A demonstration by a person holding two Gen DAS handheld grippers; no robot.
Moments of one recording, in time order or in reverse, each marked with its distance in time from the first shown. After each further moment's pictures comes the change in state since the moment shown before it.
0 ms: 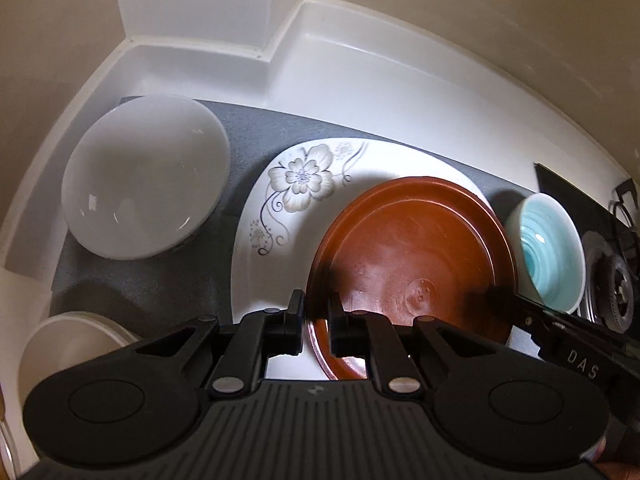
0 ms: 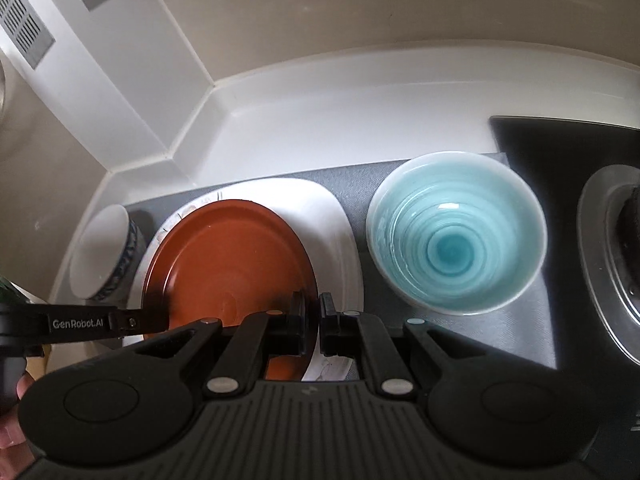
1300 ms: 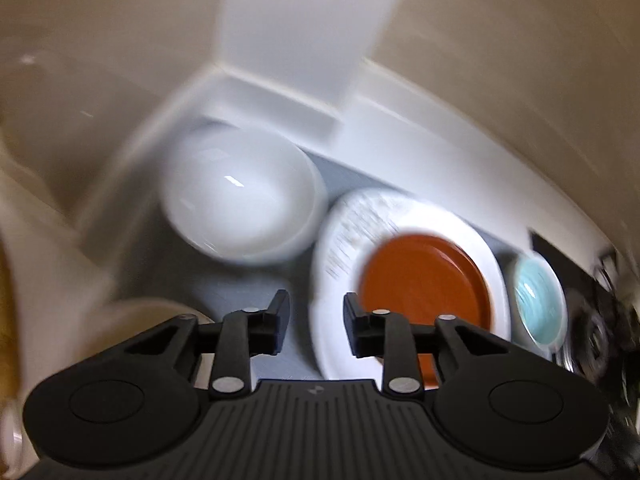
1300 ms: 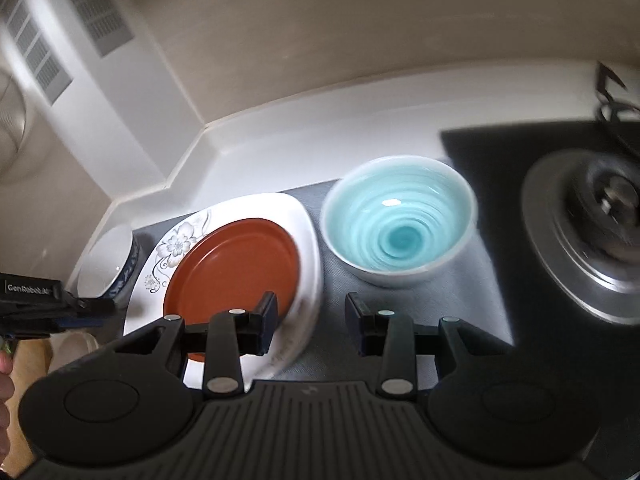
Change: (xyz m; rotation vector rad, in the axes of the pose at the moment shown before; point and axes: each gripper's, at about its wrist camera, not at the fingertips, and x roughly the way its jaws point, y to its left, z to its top) left arm -0.055 0.066 -0.017 -0.157 -0.170 -0.023; right arm -0.061 -0.036 -0.051 0.078 -0.164 0.012
